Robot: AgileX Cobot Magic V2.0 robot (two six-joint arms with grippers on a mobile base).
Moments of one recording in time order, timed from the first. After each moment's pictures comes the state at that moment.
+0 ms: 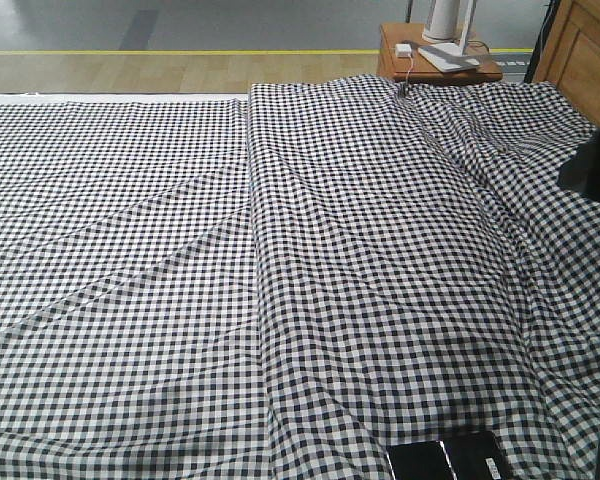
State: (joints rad) left arm -0.05 -0.02 0.03 -0.14 0.24 0.14; right arm -0.07 1.19 -1.13 0.13 0.79 0.05
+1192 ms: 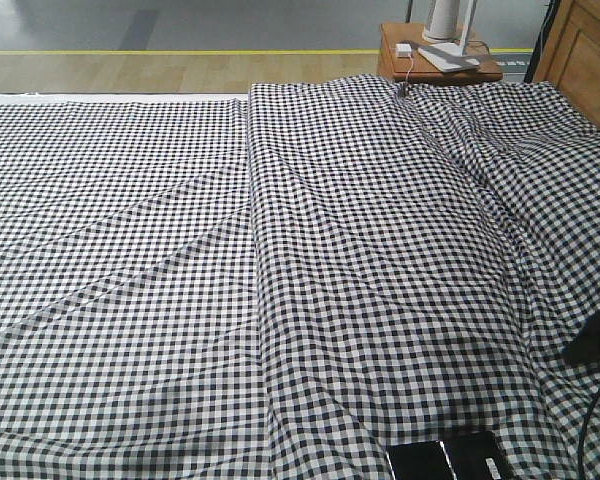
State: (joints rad) left arm -0.05 -0.02 0.03 -0.14 0.24 0.14; right arm -0.57 2.15 -1.21 0.57 0.88 -0.86
